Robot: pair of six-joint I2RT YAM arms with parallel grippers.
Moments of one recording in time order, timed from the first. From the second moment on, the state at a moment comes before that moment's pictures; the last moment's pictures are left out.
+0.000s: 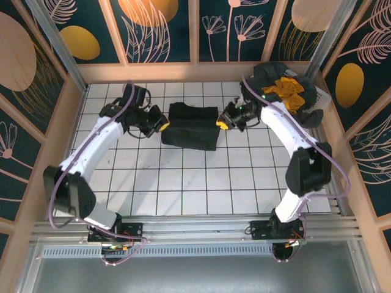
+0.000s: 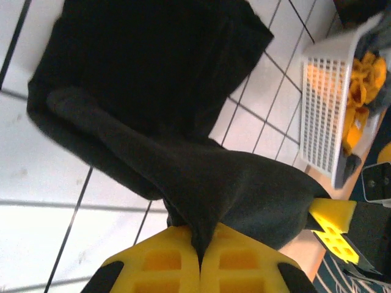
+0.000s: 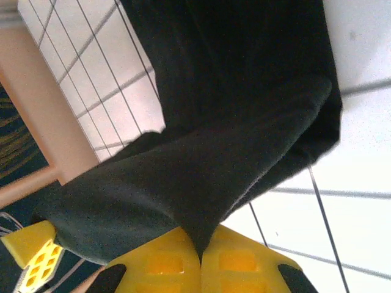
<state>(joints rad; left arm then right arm) -0.33 1.58 1.43 -0.79 0.42 -1.03 0.33 1.77 1.58 -0.90 -0.60 0.89</state>
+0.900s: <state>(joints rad) -0.22 2.02 1.69 -0.51 0.35 -1.06 0.22 2.28 2.02 -0.69 -0.46 0.84</state>
